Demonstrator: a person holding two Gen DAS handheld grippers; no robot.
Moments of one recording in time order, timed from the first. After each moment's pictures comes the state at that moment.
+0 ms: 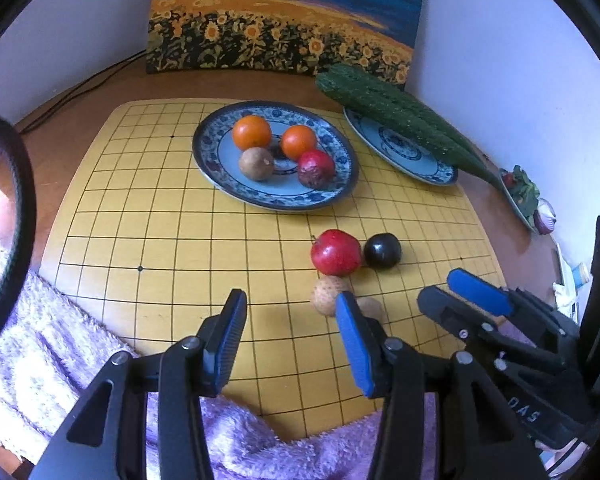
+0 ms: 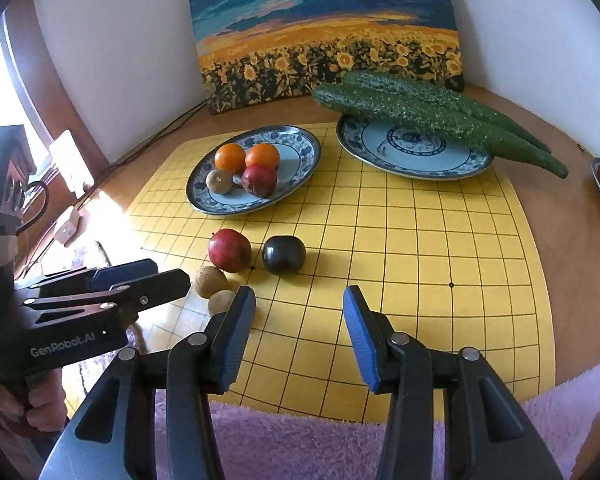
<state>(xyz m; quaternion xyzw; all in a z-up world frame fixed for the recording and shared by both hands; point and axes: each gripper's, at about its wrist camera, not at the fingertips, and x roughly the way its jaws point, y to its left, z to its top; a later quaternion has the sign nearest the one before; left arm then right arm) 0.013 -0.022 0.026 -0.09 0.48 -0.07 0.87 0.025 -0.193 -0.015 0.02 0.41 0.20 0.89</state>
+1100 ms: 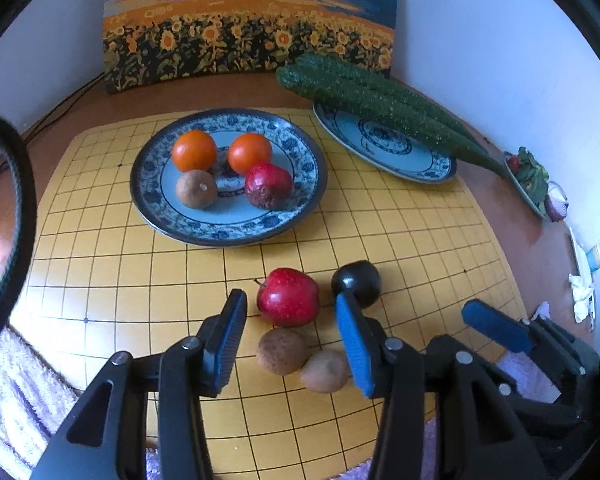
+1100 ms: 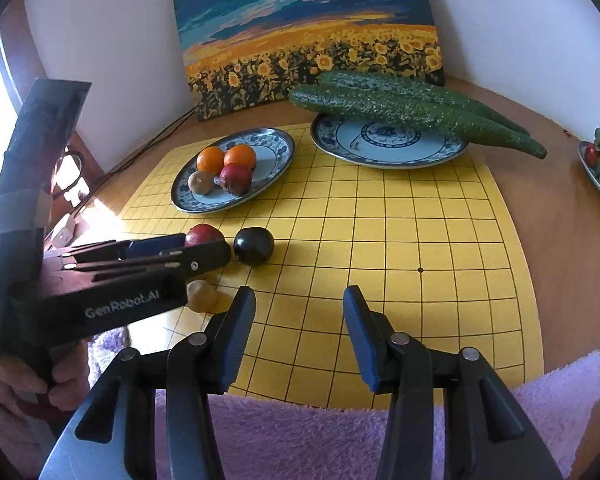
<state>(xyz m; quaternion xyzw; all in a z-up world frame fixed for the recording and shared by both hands) 0.052 -0.064 0.012 -0.04 0.48 -0.07 0.87 0.021 -0.216 -0.020 0.04 0.40 0.19 0.90</state>
